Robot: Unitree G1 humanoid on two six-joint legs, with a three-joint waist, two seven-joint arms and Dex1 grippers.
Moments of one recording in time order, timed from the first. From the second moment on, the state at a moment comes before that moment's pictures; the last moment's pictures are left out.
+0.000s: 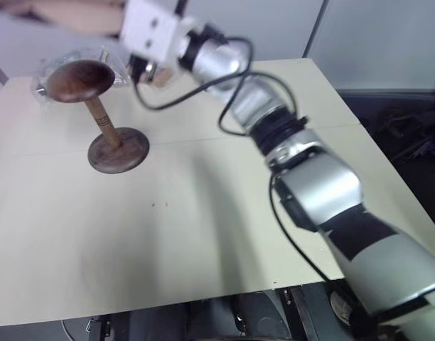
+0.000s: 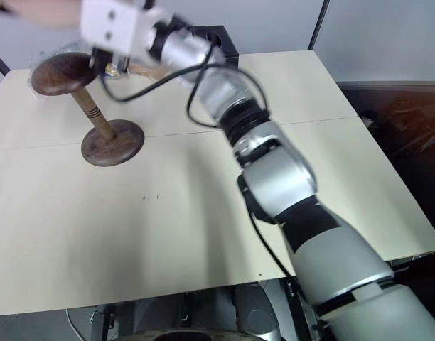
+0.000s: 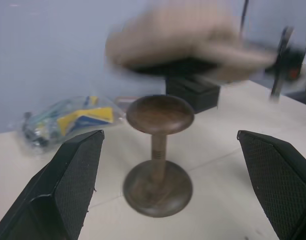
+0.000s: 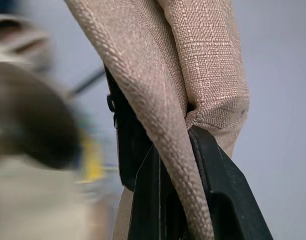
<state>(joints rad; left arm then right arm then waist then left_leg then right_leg) 0.09 1.22 1.55 -0.12 -0.82 1.18 -1.09 -1.60 0.07 0.32 1.19 -0.35 -0.47 0.31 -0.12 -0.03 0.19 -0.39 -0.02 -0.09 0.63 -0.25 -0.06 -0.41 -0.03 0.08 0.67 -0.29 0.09</state>
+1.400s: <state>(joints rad) 0.04 1.15 1.17 -0.20 -0.83 1.04 -1.08 -1.02 -0.11 0.60 0.74 -0.63 -0.55 0.29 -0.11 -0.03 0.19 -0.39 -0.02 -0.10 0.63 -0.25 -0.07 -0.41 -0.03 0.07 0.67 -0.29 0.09</state>
